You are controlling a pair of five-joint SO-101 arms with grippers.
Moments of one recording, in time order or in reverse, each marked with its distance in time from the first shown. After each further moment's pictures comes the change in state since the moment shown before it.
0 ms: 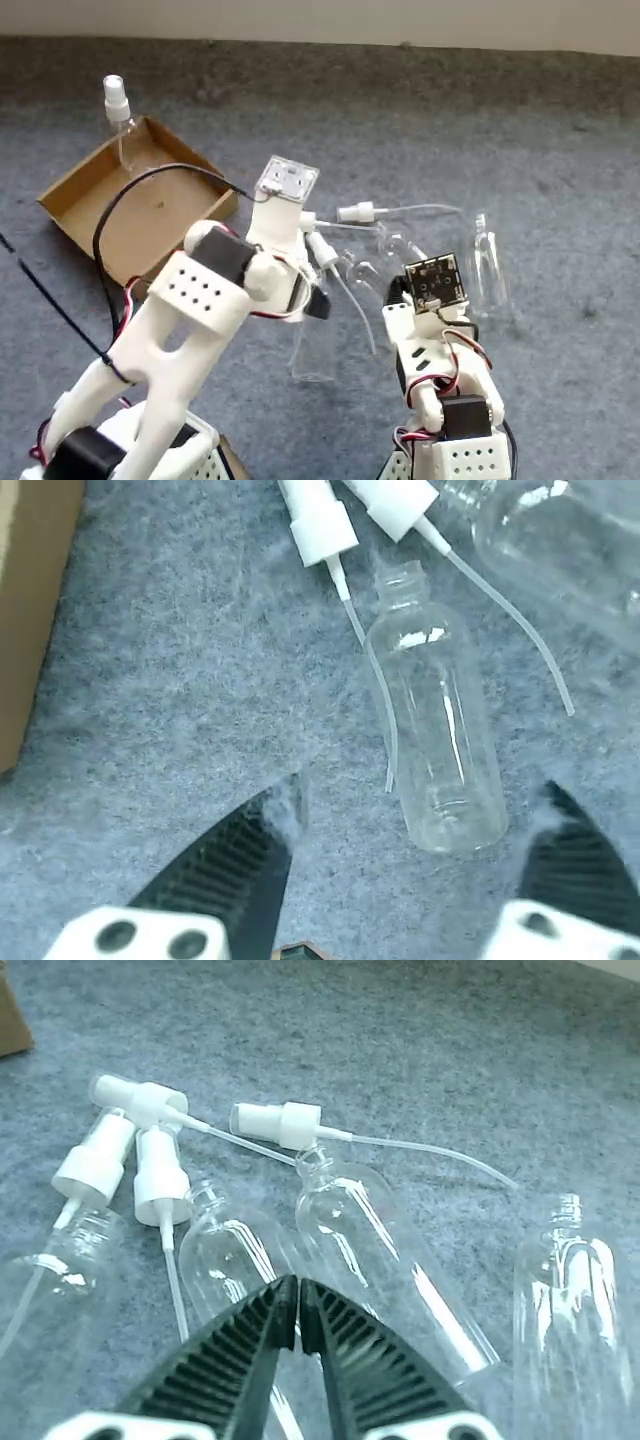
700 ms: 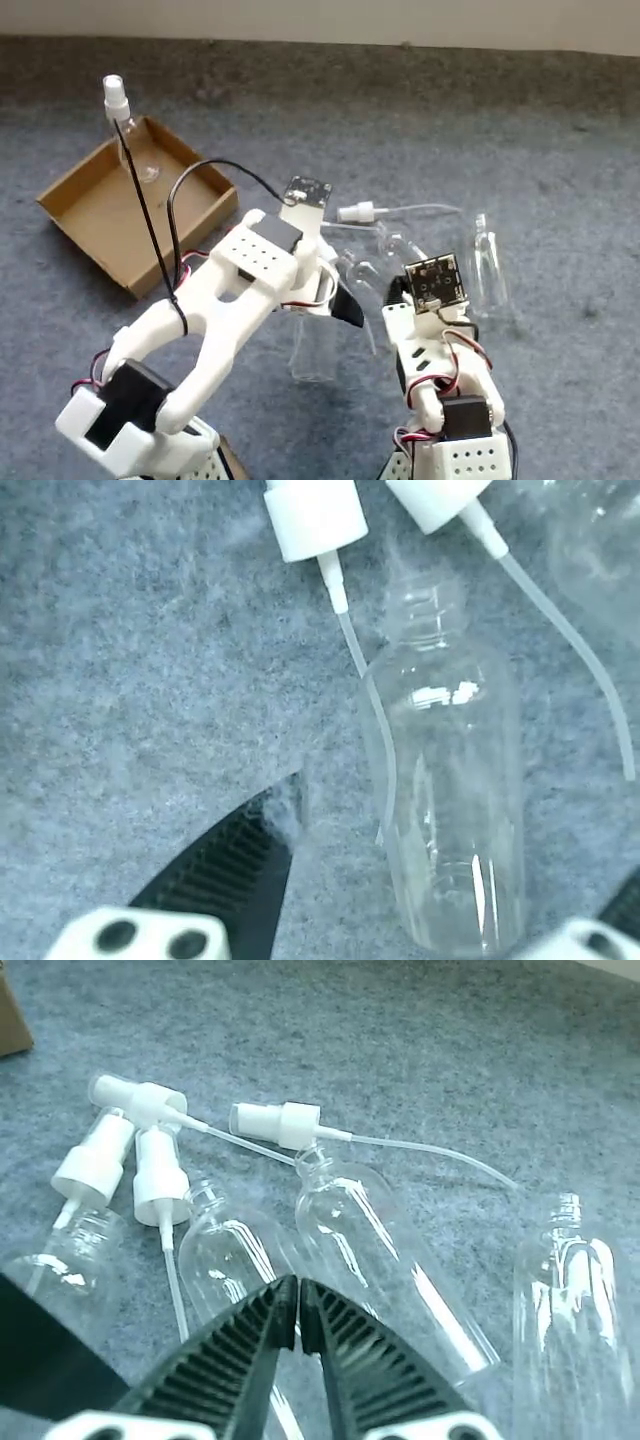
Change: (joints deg) left arm 1.3 22.1 -1.1 -10.3 5.4; right arm 0.0 0.0 0.0 0.0 0.0
